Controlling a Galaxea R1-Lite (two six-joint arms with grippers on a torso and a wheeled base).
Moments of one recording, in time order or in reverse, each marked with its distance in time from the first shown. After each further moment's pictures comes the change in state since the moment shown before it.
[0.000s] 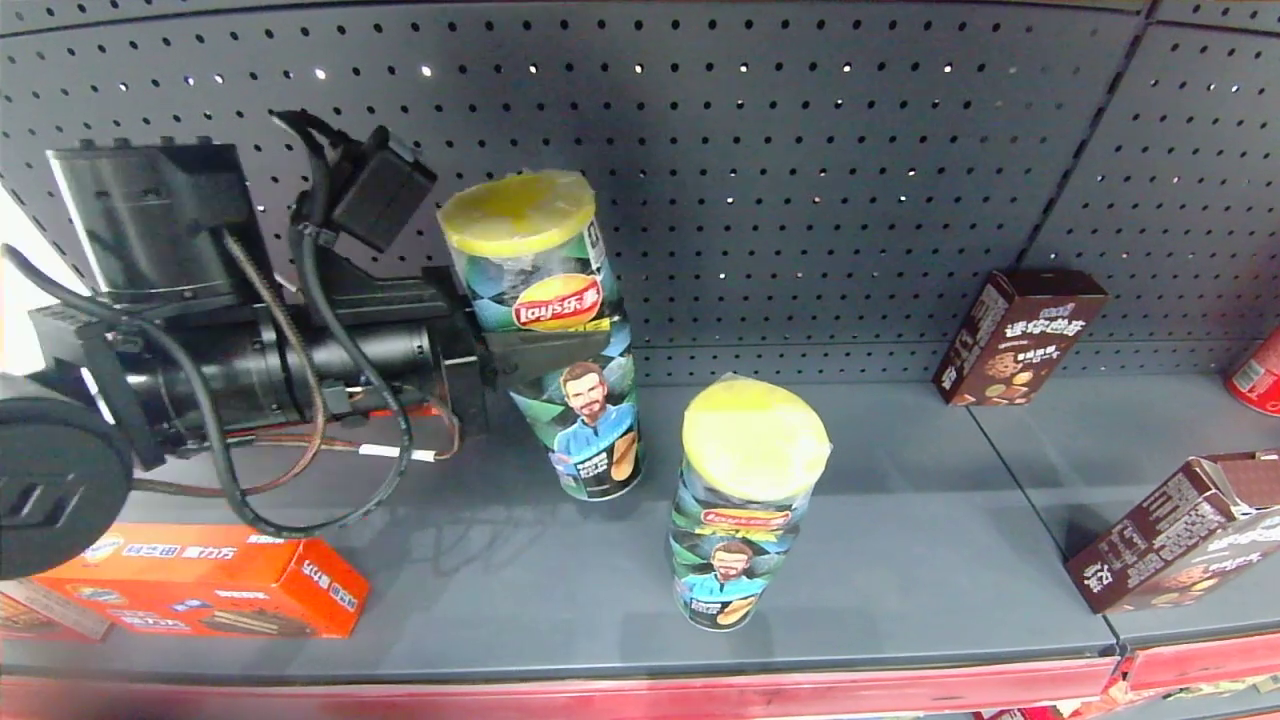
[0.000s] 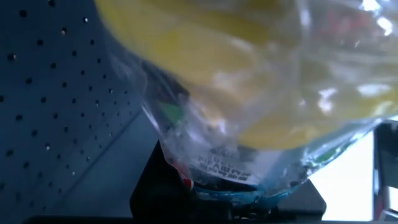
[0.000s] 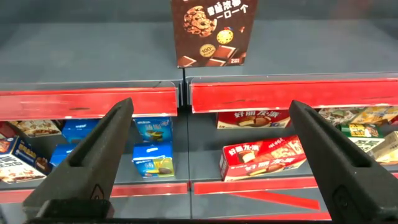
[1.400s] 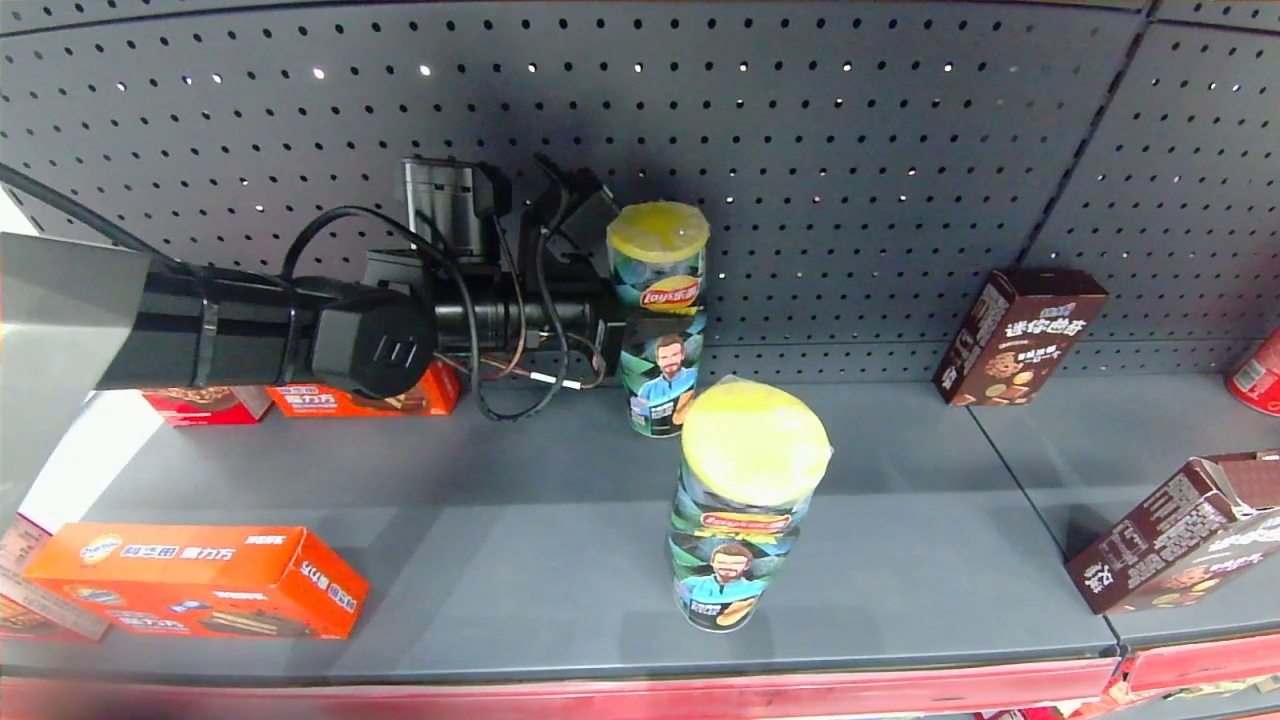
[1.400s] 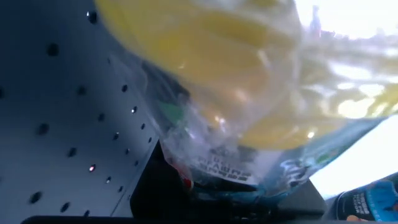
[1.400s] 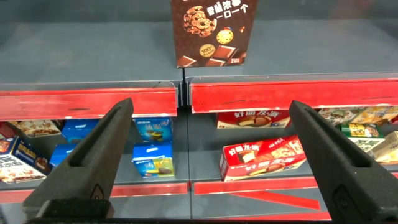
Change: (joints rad) left arm -0.018 0.447 -0.567 0.242 -0.004 0.173; right arm 0.000 0.001 0.000 0.000 0.000 0.000
